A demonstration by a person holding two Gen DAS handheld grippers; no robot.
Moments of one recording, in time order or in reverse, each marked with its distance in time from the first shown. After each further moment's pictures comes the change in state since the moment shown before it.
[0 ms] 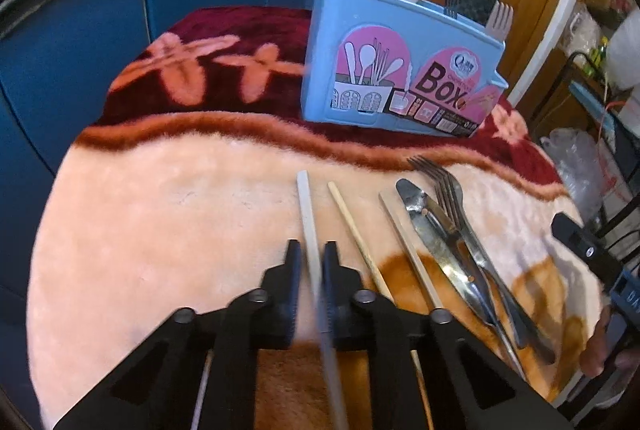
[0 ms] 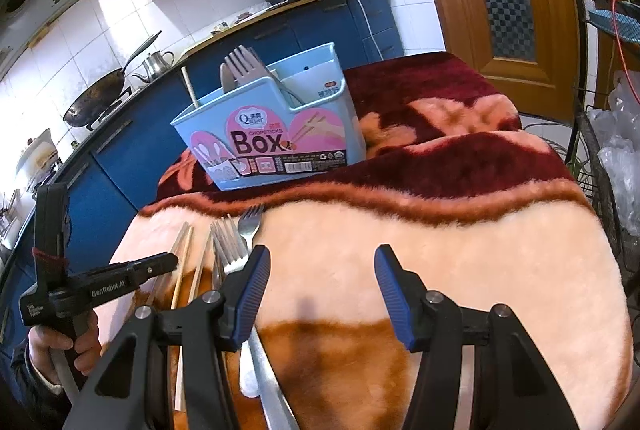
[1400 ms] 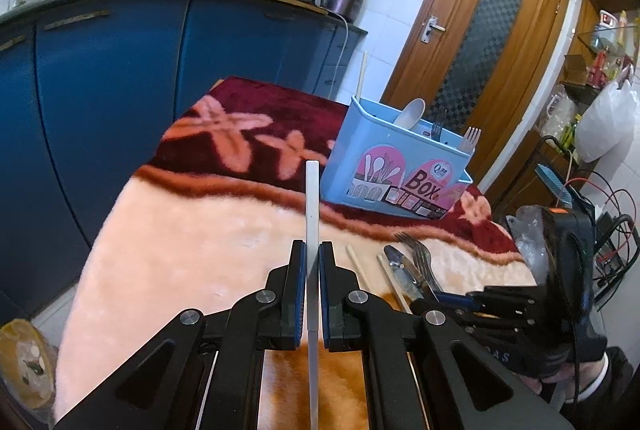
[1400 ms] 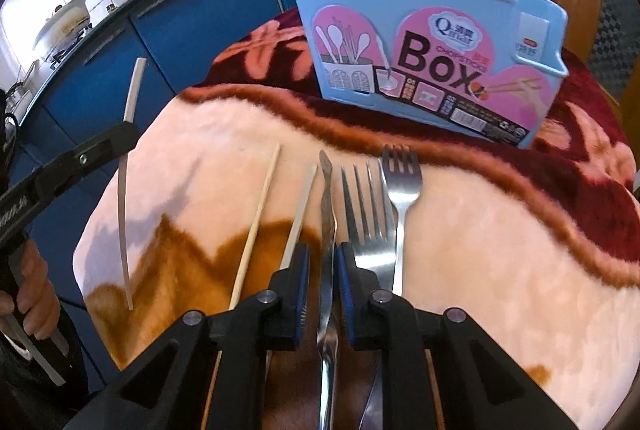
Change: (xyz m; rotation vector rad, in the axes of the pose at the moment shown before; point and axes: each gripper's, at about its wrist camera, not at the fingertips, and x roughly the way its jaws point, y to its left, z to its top) left arm -0.073 0.045 -0.011 -0.097 -0.280 -0.093; right arm 0.084 0.102 0.004 -0.320 0.372 0.076
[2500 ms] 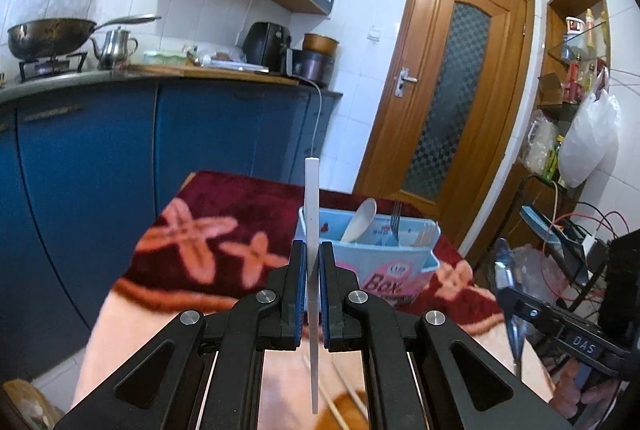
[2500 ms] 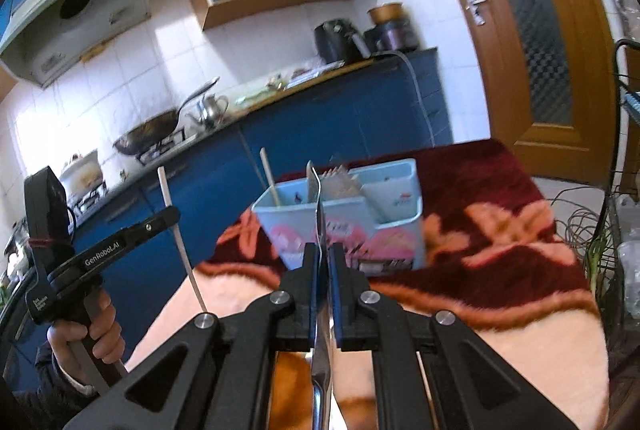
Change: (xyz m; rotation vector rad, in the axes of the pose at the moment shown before) left arm -0.013 -0.050 0.059 0.096 -0.246 -0.021; right arm -0.134 -0.056 -0.017 0.208 -0.607 0.004
